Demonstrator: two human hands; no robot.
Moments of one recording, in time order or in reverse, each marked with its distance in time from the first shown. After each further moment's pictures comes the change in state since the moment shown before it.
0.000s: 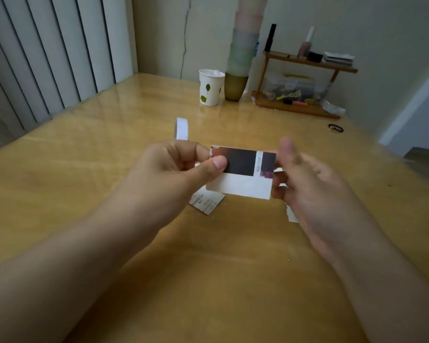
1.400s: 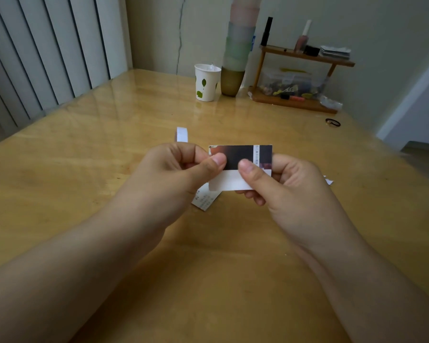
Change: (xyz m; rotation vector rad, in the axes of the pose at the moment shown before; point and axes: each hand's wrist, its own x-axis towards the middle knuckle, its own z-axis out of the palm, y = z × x) left_hand 0.000 -0.006 0.009 -0.074 -0.012 -0.081; right_hand 0.001 0.014 0.015 -0.027 0.035 -0.140
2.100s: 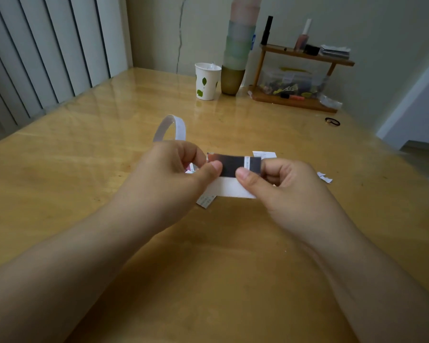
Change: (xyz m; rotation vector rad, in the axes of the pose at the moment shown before) left_hand 0.000 0.003 -0.002 0.526 0.124 0.058; right_hand 0.002 0.002 -0.005 -0.186 -0.048 0.064
